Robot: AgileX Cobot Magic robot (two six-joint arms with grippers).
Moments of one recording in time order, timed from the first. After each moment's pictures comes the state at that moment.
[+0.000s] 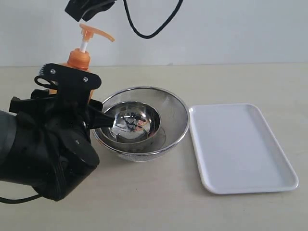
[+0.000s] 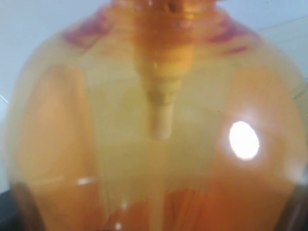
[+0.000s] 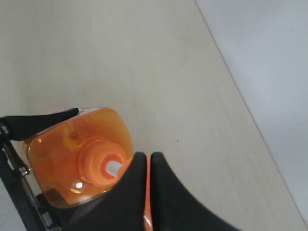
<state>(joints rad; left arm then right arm) -0.85 1.85 -0.77 1.70 1.13 -2.10 0.71 2.08 -2.31 0.27 1.11 -0.65</state>
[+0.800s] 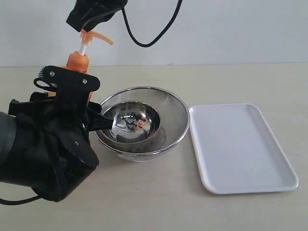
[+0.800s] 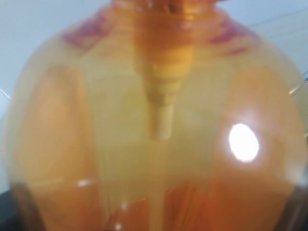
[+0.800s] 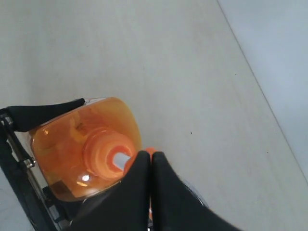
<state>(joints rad) -0.85 1.85 -0.77 1.69 1.13 -2.10 0.71 2.11 -2.31 0.30 1.14 -0.65</state>
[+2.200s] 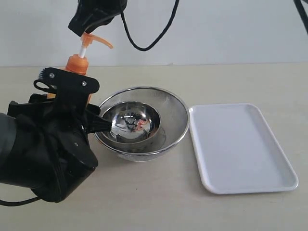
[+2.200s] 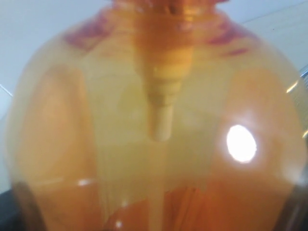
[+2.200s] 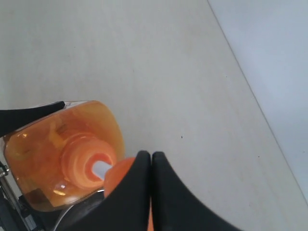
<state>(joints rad) -0.85 1.85 -0.76 1.68 1.12 -2.10 0.71 2.14 -2.32 0.28 1.11 -0.67</state>
